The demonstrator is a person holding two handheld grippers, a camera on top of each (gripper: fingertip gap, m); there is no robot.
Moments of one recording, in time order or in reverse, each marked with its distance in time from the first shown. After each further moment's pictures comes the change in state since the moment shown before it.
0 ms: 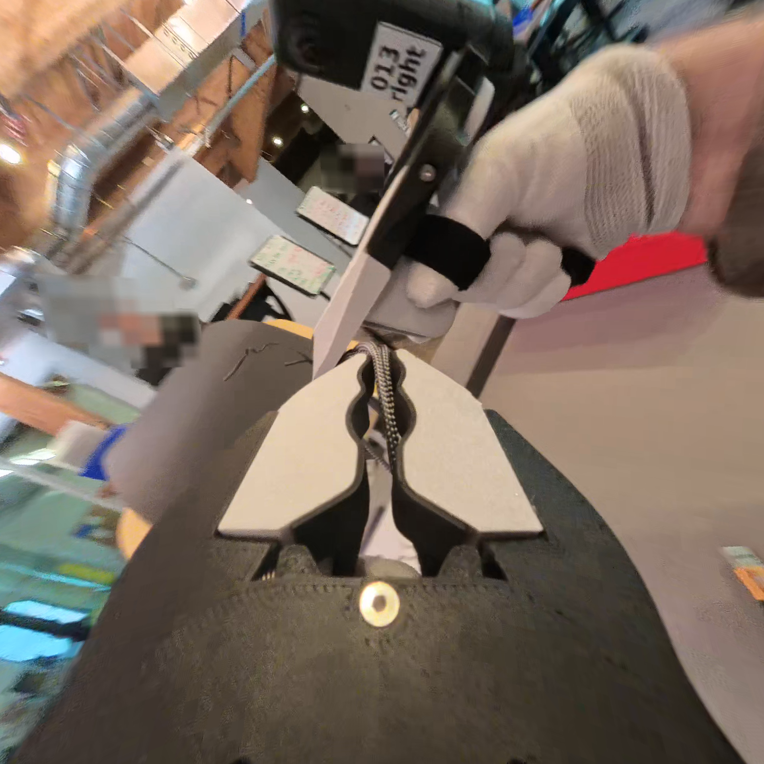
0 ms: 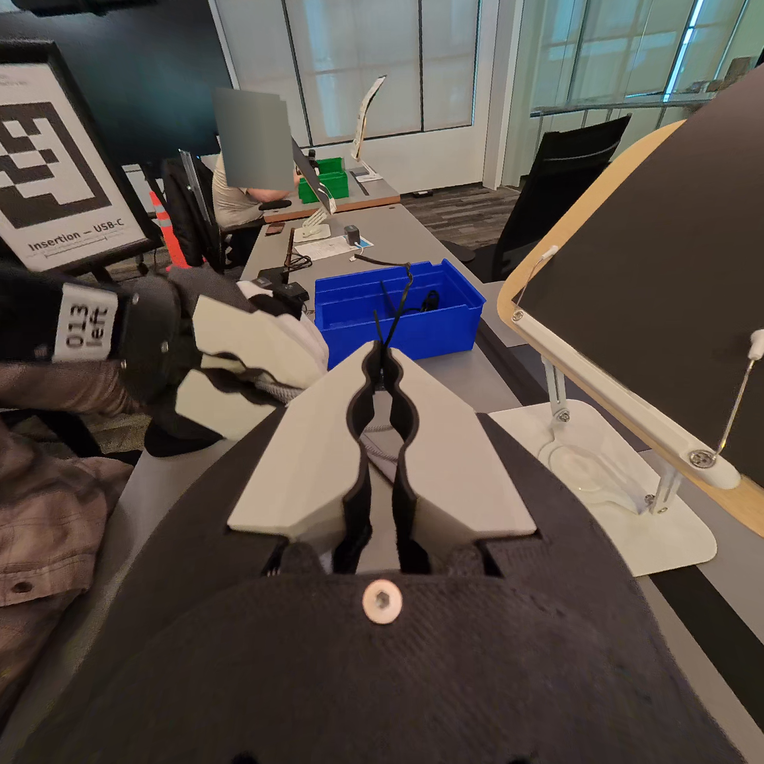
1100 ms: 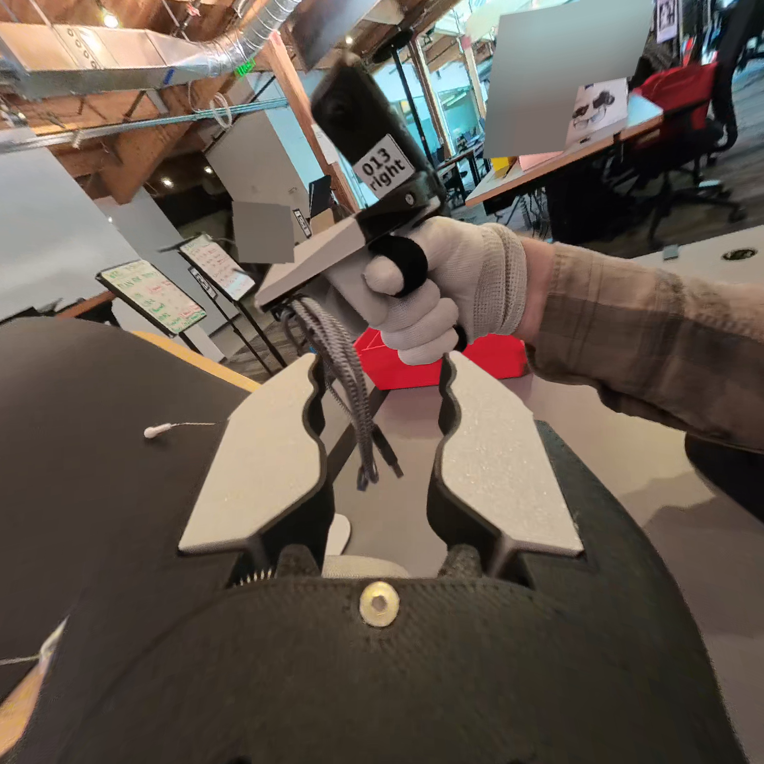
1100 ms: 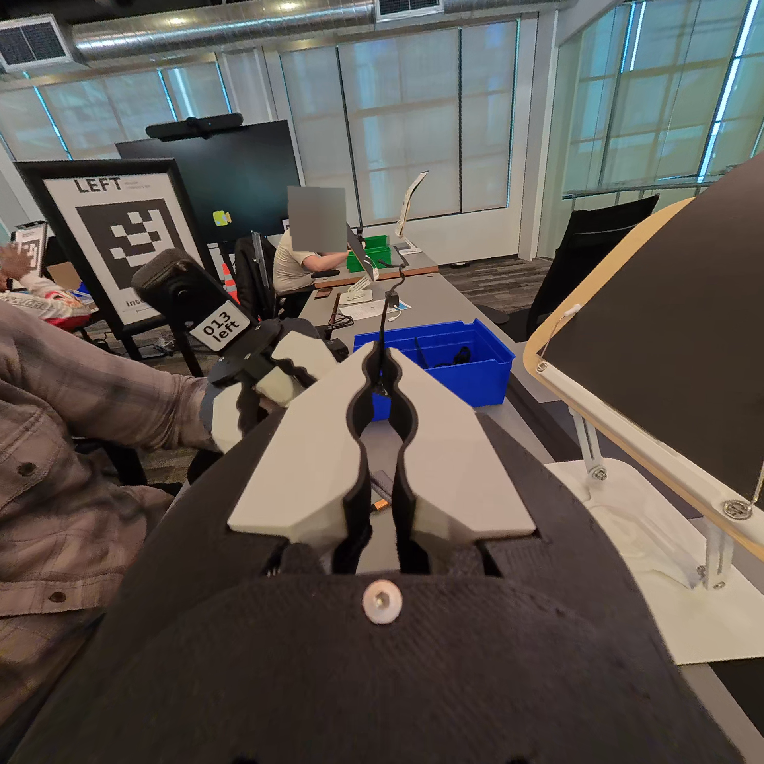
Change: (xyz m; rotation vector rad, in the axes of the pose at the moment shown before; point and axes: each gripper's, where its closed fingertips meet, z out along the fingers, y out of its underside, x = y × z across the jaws) left arm 0.017 -0.010 -0.025 0.253 0.274 -0.416; right arm -0.009 -0.023 -0.018 0.181 -0.117 0.020
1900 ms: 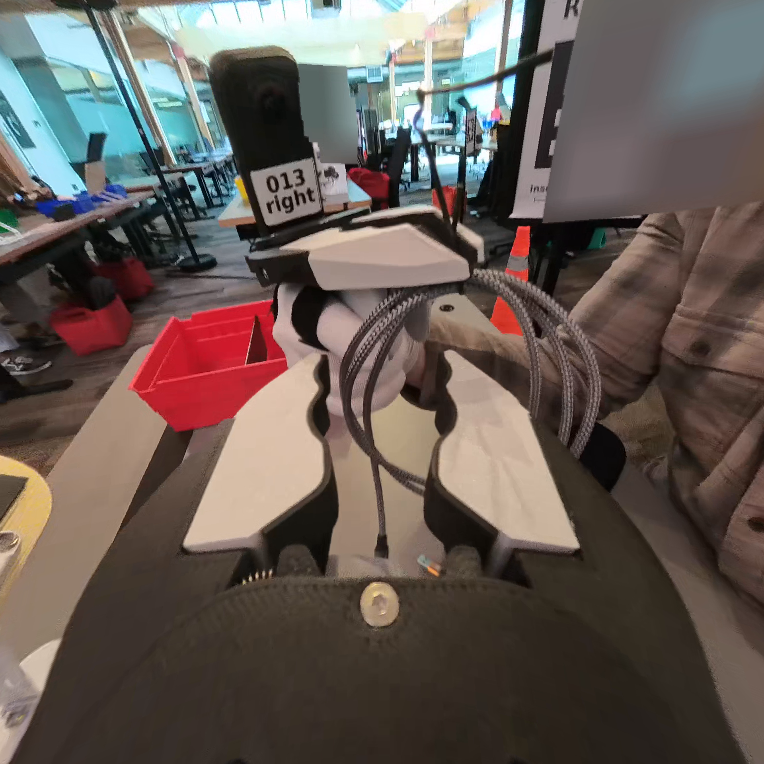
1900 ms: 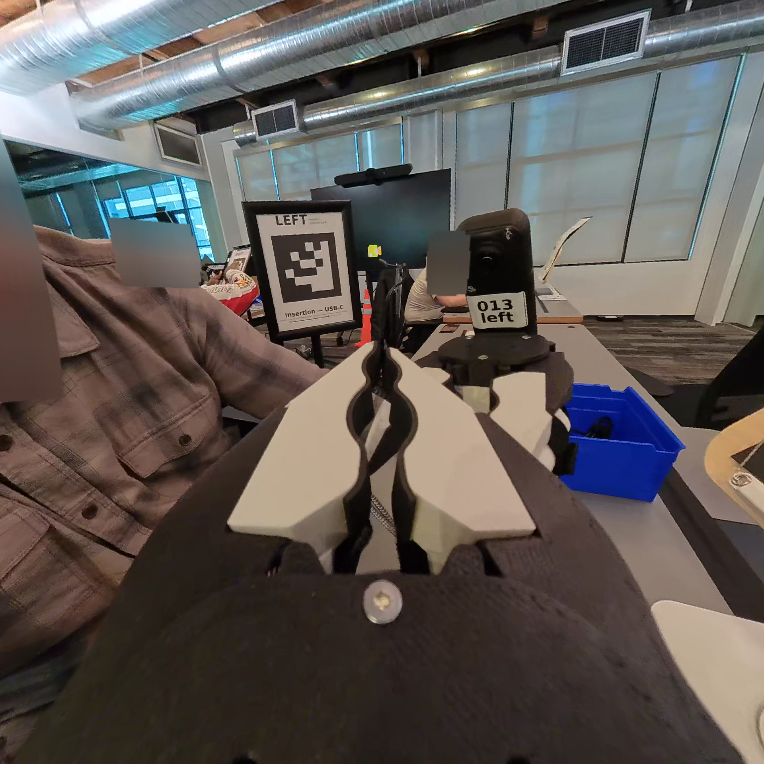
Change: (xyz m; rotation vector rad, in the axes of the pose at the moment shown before) left arm -0.004 -0.011 0.010 0.070 0.681 -0.331; right arm -0.069 -0.012 0.017 0.097 -0.400 -0.002
